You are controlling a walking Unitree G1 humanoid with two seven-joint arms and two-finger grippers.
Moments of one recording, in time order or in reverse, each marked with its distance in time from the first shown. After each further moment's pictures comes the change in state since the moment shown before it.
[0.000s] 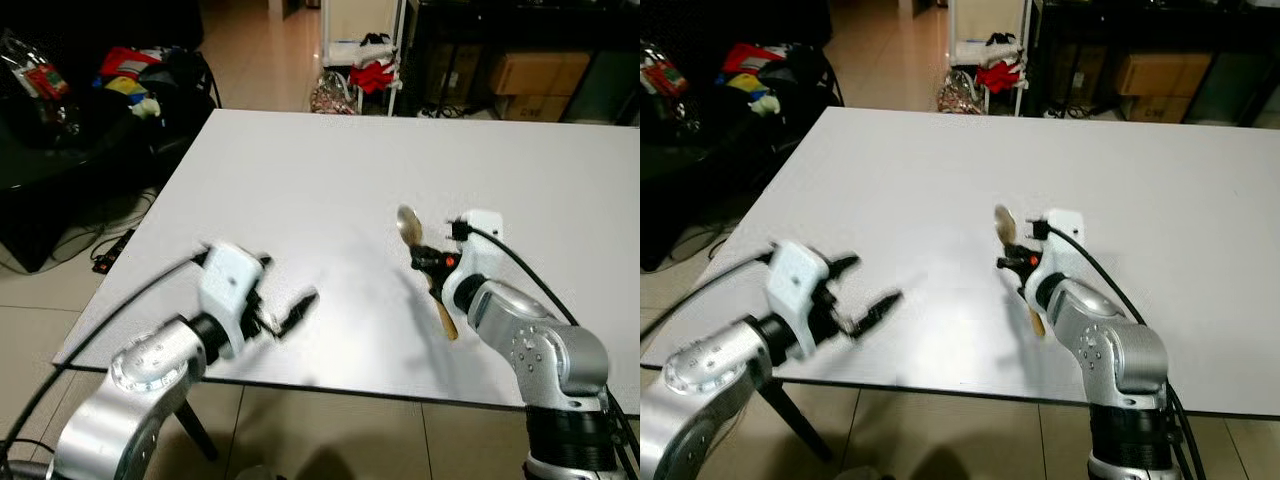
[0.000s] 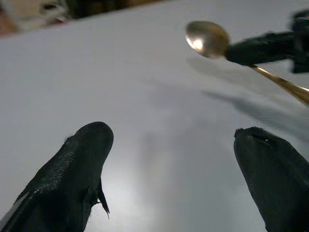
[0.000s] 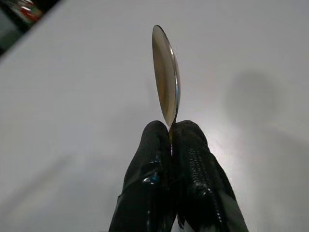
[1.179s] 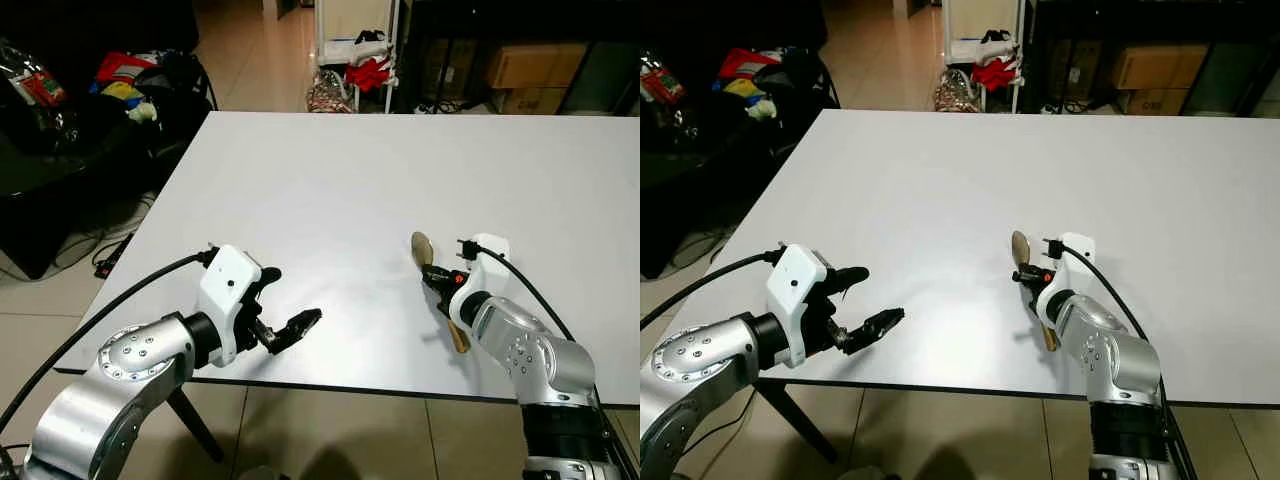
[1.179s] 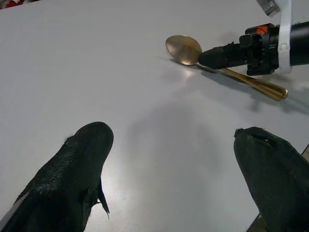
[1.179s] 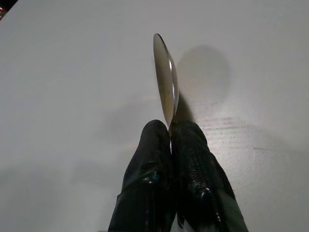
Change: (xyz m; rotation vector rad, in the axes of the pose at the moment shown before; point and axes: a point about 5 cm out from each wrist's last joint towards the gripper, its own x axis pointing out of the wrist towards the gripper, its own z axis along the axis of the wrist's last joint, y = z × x) left arm -0.005 0.007 0.003 -0.009 0.066 -0.122; right arm 0.016 -0.028 -0.026 0.105 0.025 -0.045
